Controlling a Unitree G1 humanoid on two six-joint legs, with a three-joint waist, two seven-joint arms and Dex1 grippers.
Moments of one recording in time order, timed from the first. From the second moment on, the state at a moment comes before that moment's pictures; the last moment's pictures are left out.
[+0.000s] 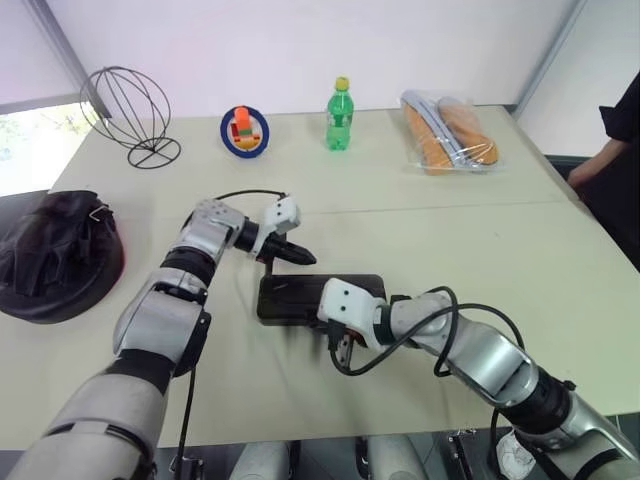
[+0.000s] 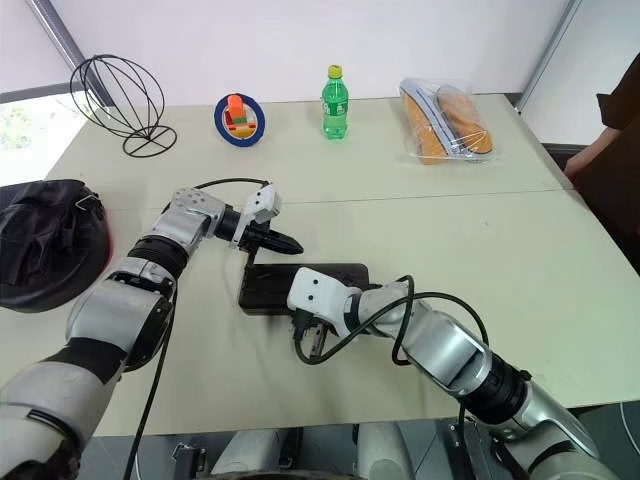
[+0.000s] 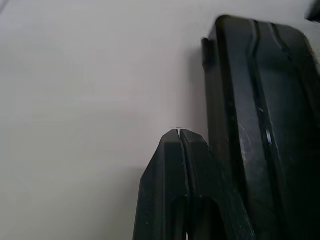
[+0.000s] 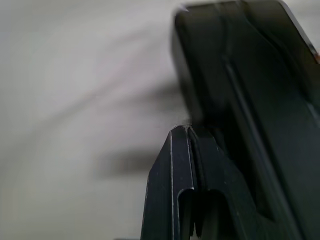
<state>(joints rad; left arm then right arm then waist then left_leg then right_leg) -1.12 0.34 -0.24 1.16 0.03 -0.06 -1.49 -0.49 -0.59 0.58 -0.54 0.21 0.94 0.65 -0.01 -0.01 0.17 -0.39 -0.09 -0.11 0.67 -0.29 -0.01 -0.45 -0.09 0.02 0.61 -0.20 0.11</state>
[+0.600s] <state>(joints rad) -1.05 0.36 -0.26 1.02 0.08 -0.08 -1.54 -0.49 -0.56 0.66 -0.40 0.09 0.82 0.68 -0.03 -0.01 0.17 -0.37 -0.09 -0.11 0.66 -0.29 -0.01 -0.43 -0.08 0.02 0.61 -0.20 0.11</state>
